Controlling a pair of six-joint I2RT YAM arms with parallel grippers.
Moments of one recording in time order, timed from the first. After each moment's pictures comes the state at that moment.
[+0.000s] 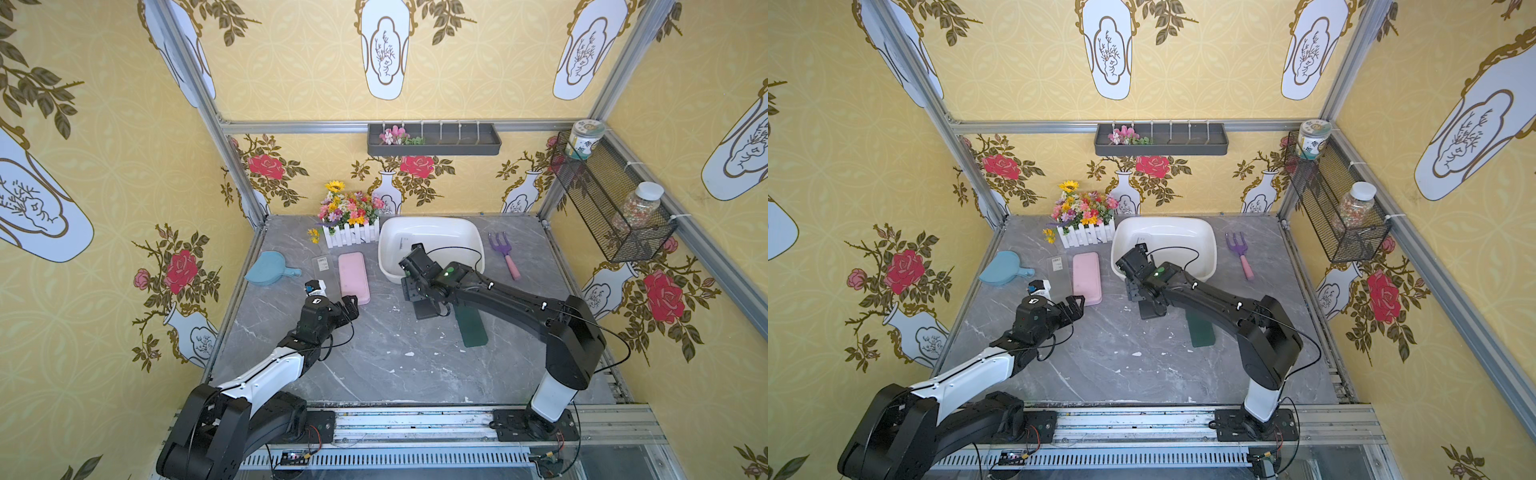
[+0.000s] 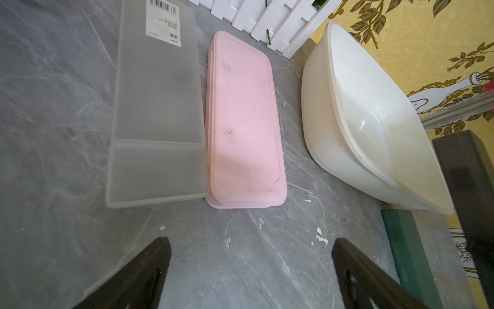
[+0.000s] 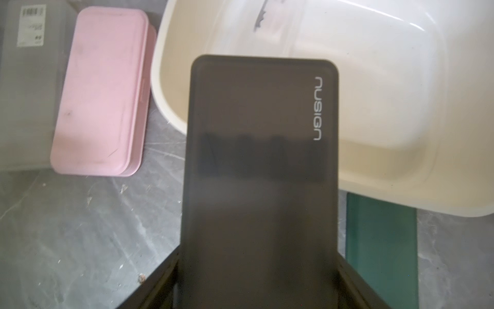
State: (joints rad) left arm -0.35 1.11 0.32 0.21 -0.03 -0.69; right arm 0.75 1.76 1.42 -0.69 0.31 0.46
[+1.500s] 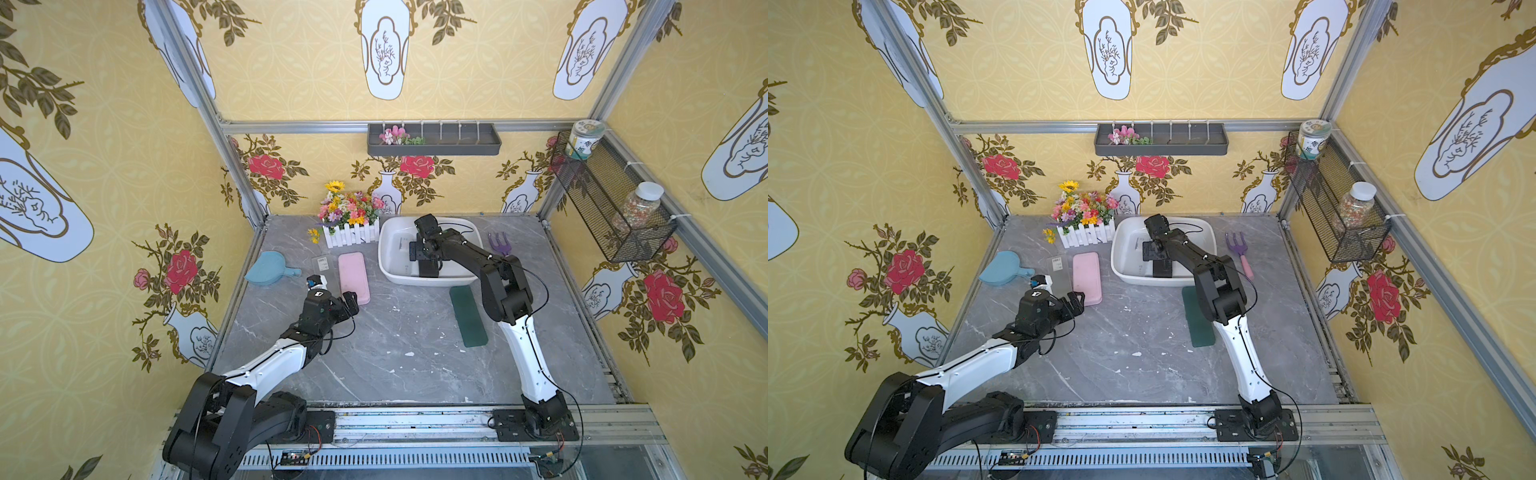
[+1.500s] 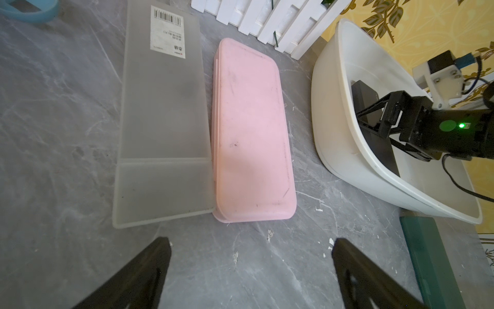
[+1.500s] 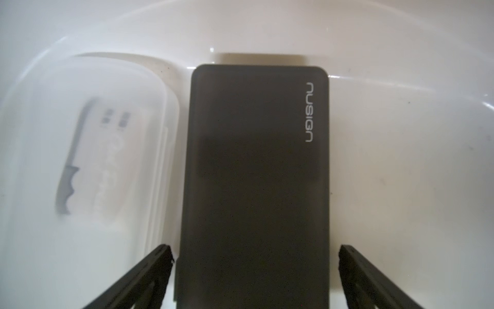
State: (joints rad) left arm -0.33 1.17 0.39 0.18 -0.05 -0.64; right arm 0.44 2.44 2.02 -0.60 0.19 0.36
